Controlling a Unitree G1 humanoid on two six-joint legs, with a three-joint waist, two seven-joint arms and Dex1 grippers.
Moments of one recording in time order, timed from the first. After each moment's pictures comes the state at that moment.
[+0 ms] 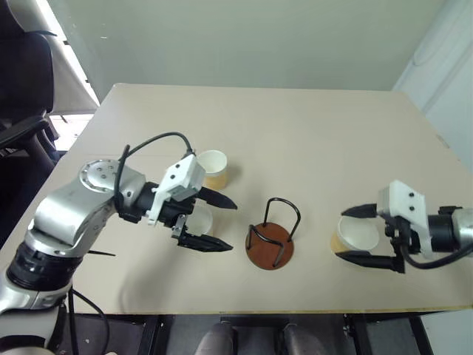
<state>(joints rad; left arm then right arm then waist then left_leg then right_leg) -0.63 0.94 -0.13 -0.32 -0.63 0.72 -1.36 -0.03 -1.18 -0.29 -0.67 0.58 0.82 1.08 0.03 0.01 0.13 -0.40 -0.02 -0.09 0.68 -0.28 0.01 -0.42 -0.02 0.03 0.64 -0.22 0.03</state>
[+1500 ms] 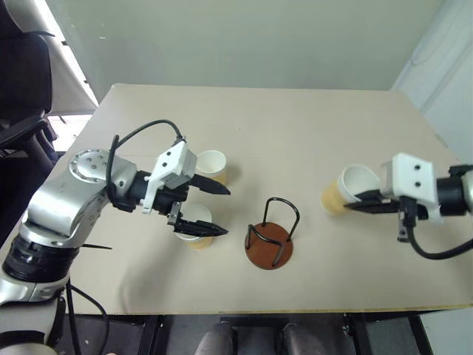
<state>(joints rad) -0.67 0.96 -0.10 -0.26 -0.60 0.68 -1.37 -0.49 -1.26 -0.15 -0.58 0.55 0.70 1.16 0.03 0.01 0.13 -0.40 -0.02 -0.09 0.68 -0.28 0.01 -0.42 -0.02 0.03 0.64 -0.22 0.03</state>
